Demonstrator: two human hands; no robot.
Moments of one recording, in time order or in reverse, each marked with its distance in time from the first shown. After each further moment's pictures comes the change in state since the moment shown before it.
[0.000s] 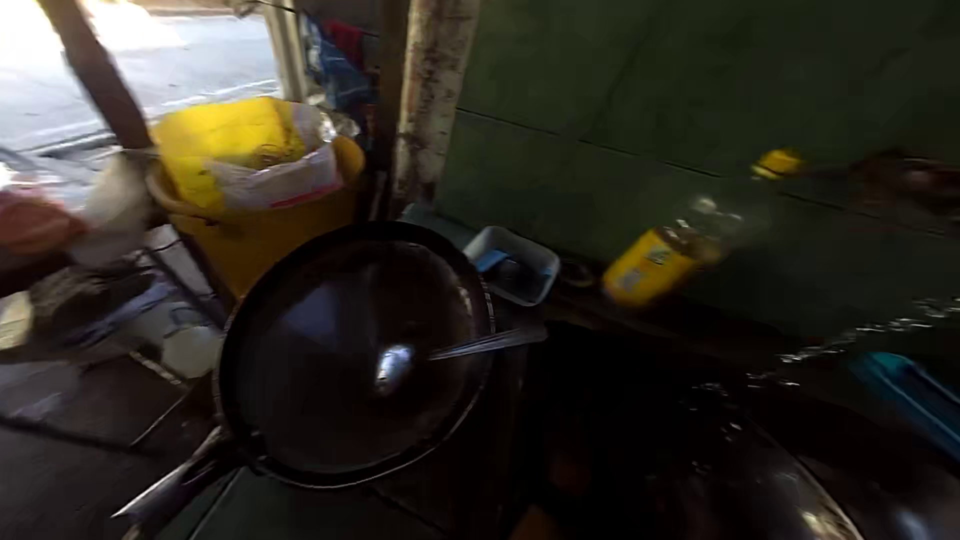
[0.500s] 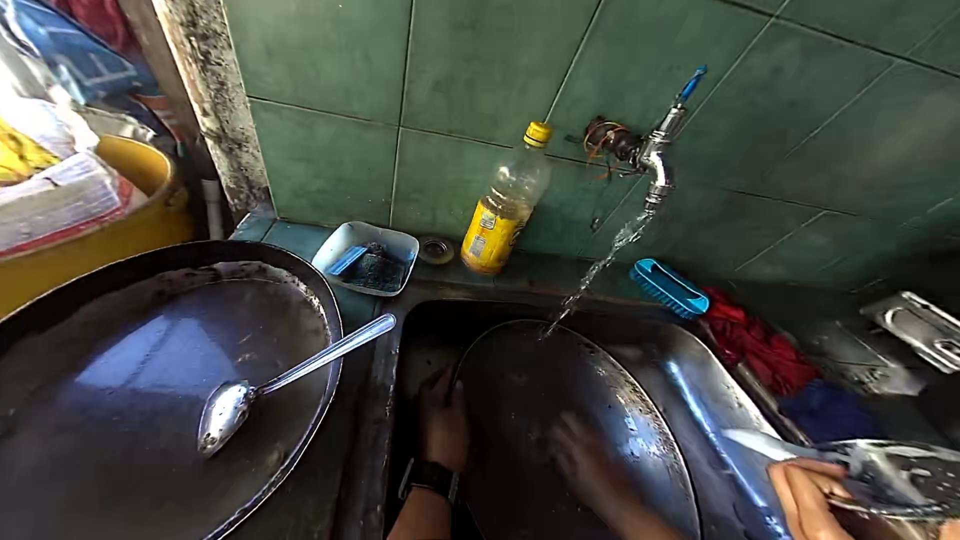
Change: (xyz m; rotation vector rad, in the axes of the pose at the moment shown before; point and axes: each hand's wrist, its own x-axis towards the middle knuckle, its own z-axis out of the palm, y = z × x) left_hand -0.007 0.004 -0.001 0.021 -0.013 -0.002; right_hand -0.023 0.006 -0.014 -0.113 -0.102 0.035
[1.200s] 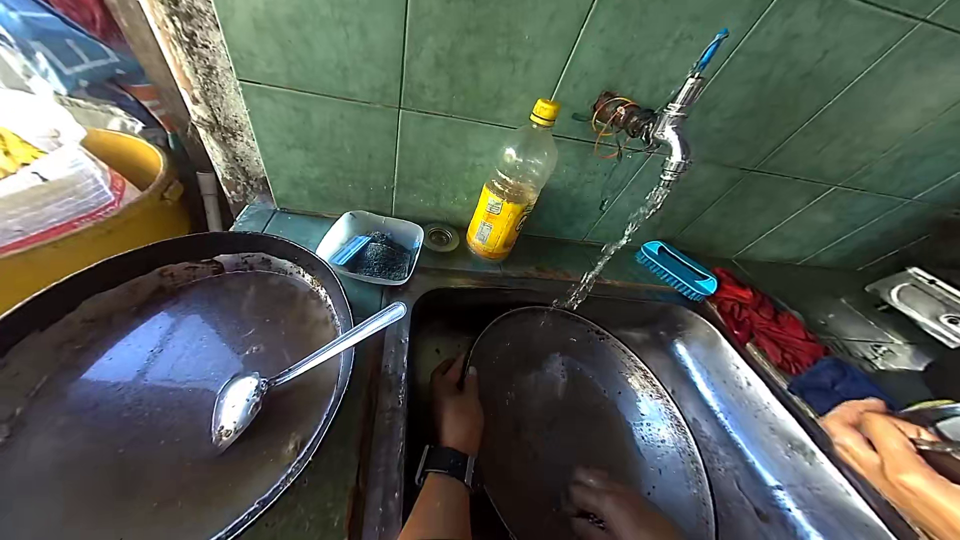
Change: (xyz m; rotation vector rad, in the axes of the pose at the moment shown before) left_hand 0.003 -0.001 0.005 -0.142 0.025 -0.009; right_hand -0.053 0.002 -0.004 0.155 -0.289 -0.351
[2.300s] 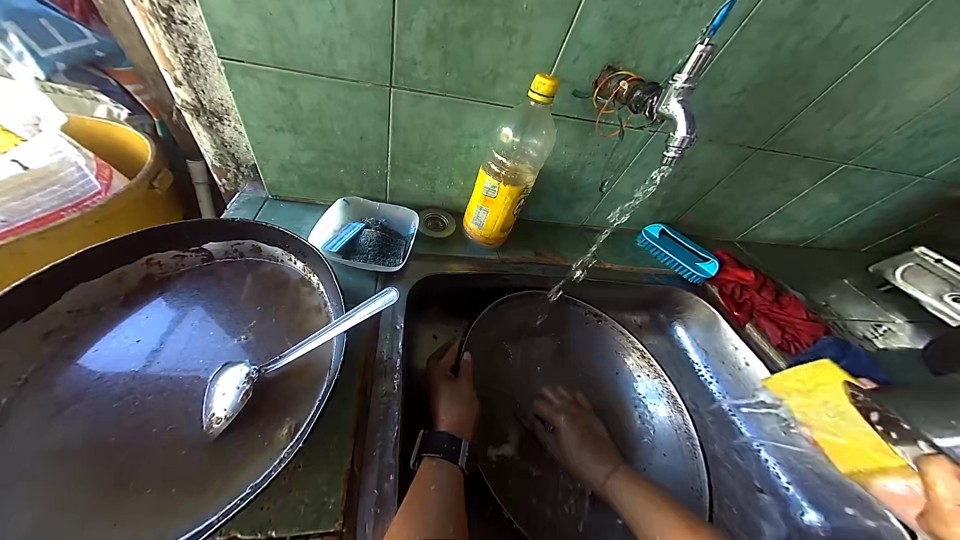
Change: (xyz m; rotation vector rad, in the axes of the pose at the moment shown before) left_hand 0.000 -0.001 0.000 -0.039 0.007 -0.007; right_hand 0.069 -0.019 -0.015 -0.155 0.159 0.292
